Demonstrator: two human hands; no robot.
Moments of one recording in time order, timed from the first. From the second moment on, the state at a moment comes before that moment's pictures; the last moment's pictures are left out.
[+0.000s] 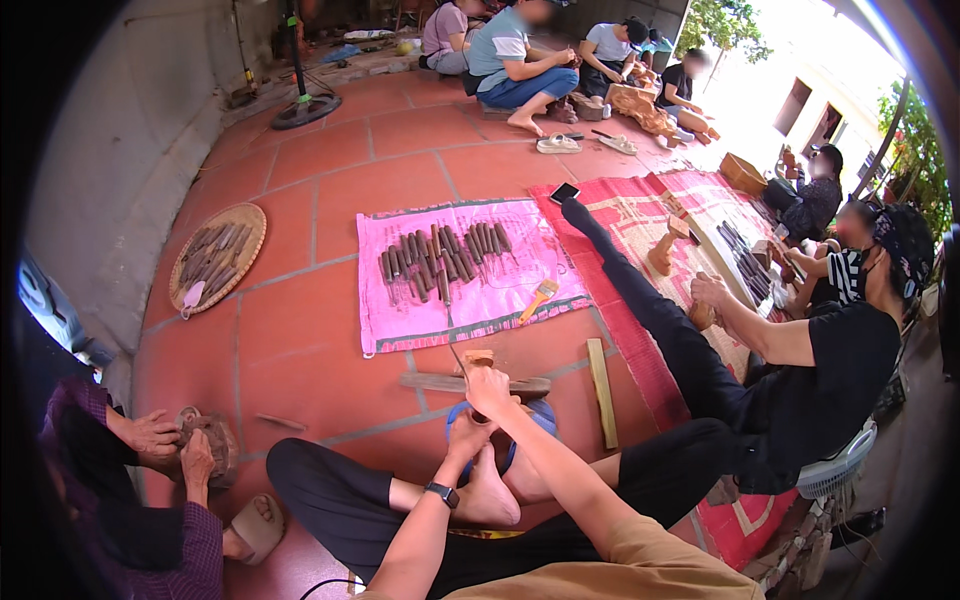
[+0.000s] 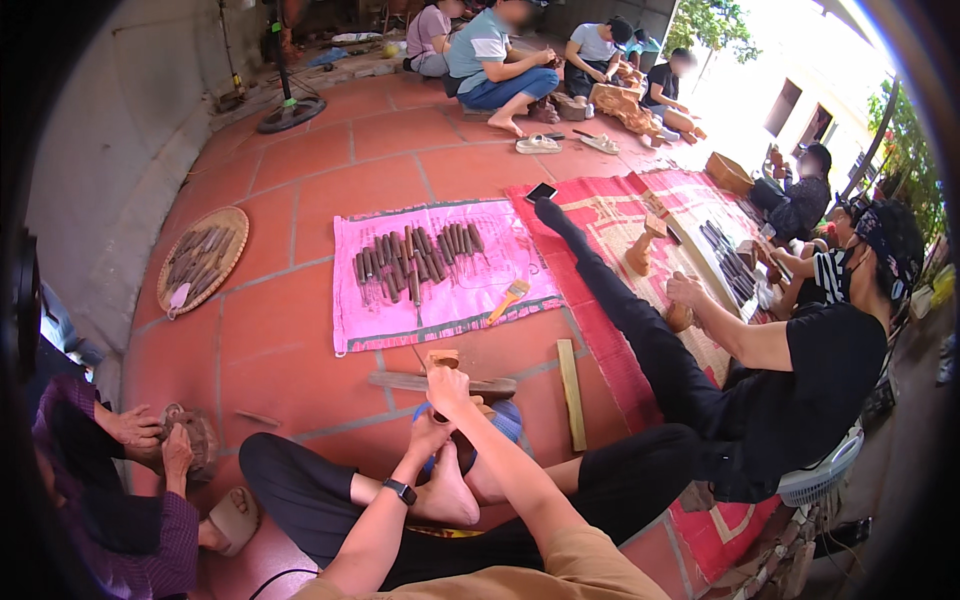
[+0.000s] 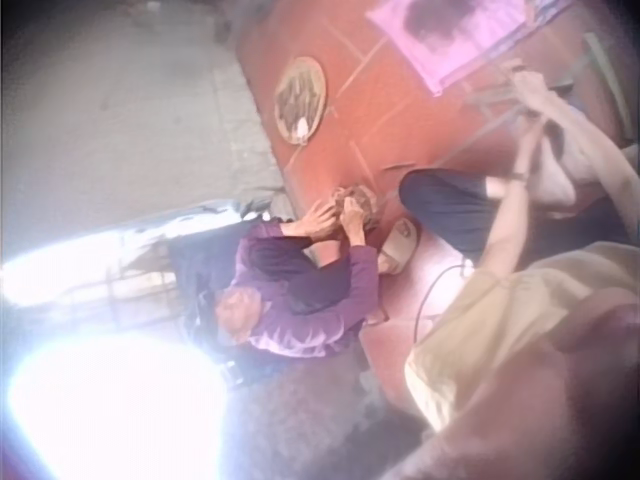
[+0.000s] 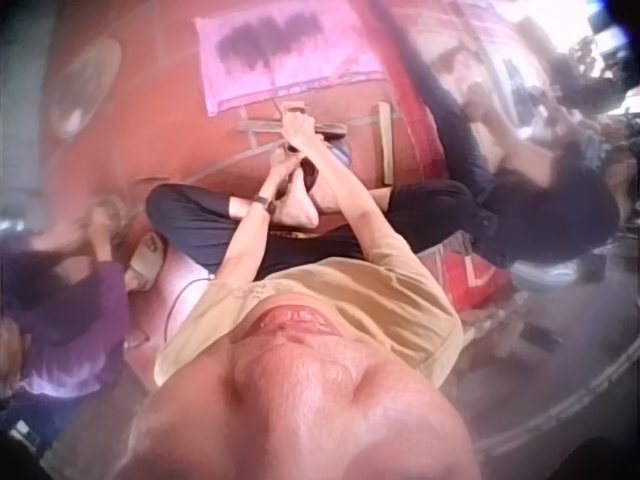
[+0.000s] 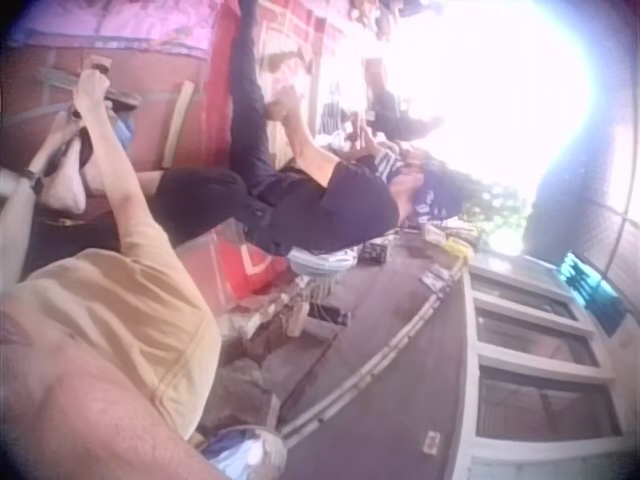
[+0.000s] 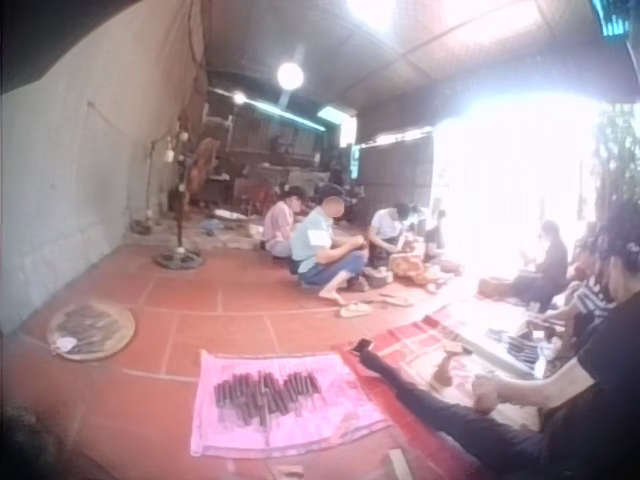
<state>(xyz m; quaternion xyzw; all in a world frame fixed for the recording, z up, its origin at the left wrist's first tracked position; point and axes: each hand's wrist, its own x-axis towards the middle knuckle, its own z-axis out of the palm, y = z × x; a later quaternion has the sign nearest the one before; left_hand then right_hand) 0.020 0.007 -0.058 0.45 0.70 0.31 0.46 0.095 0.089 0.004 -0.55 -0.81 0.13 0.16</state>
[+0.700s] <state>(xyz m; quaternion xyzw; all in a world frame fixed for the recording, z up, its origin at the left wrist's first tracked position) 0.015 0.003 -0.021 0.45 0.69 0.32 0.47 0.108 0.096 0.011 -0.56 -0.78 0.25 0.16</state>
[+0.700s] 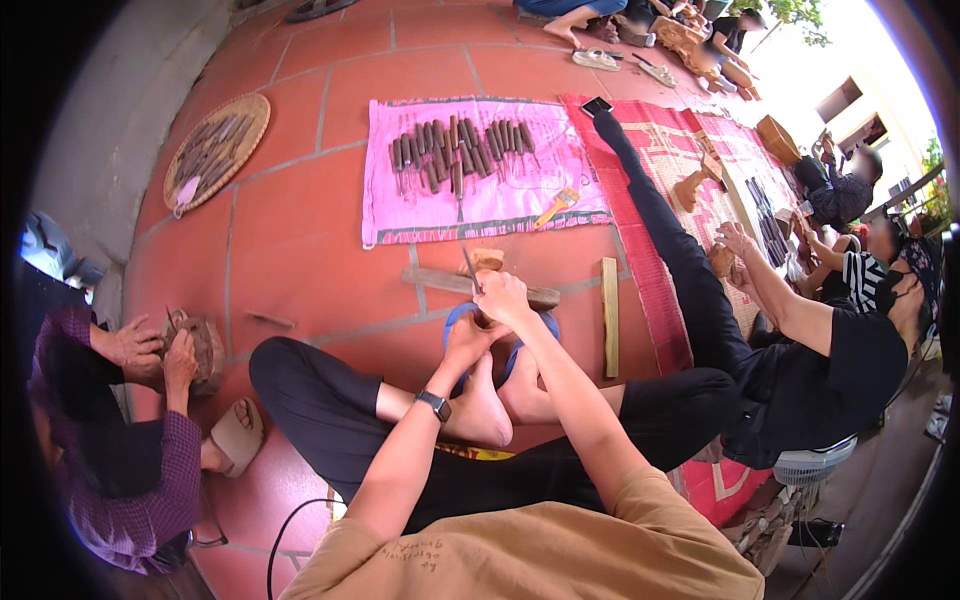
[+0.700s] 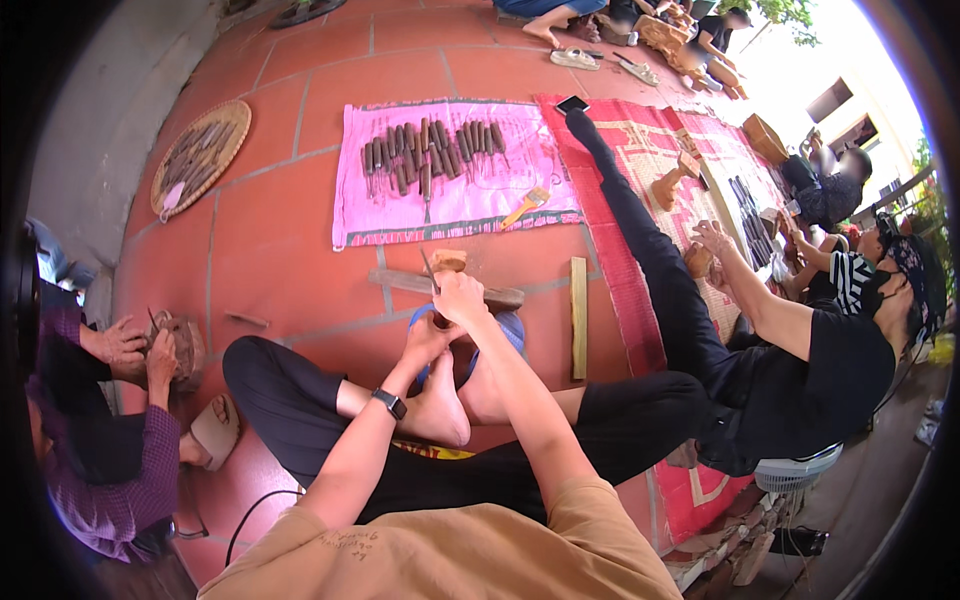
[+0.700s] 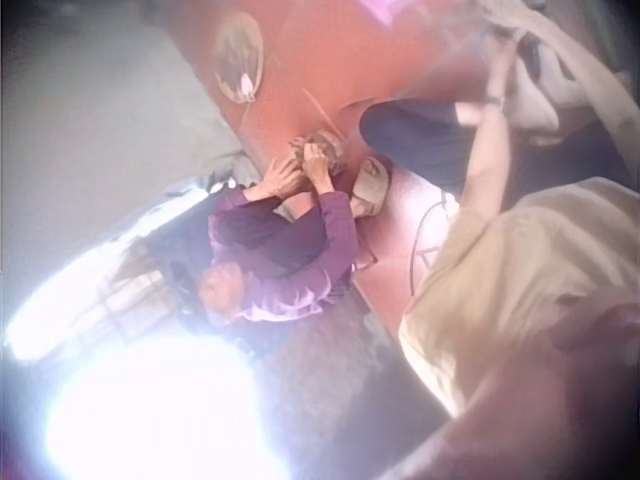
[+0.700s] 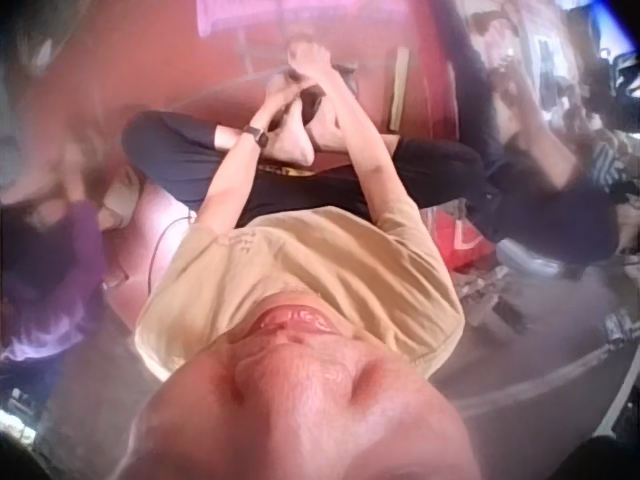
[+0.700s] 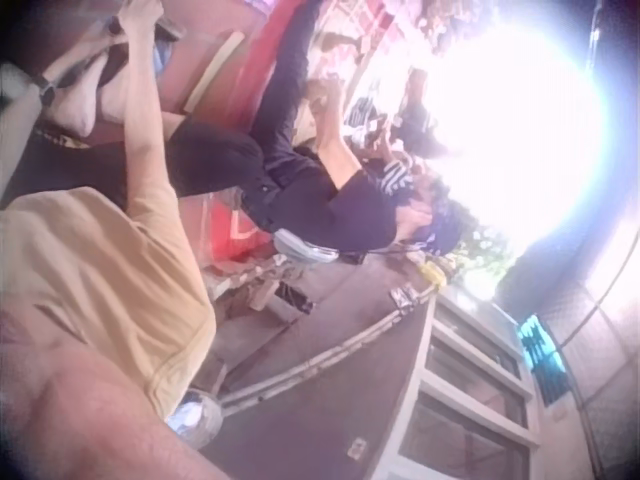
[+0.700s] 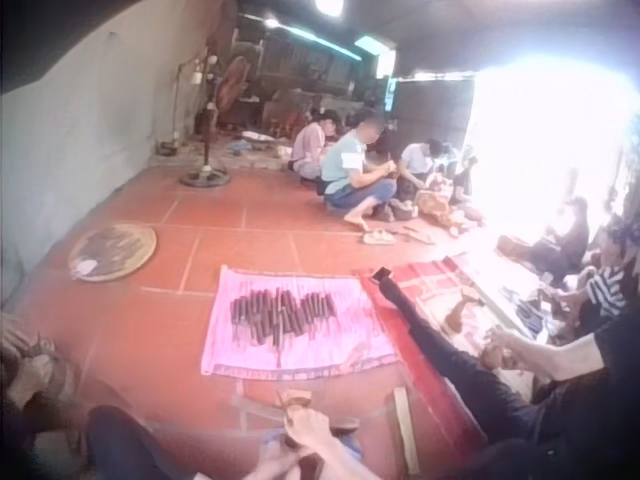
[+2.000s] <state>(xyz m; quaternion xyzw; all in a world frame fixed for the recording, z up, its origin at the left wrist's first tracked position) 0.035 -0.007 -0.015 0.46 0.71 0.39 0.36 0.133 0.244 -0.069 -0.64 -0.45 0.55 0.30</state>
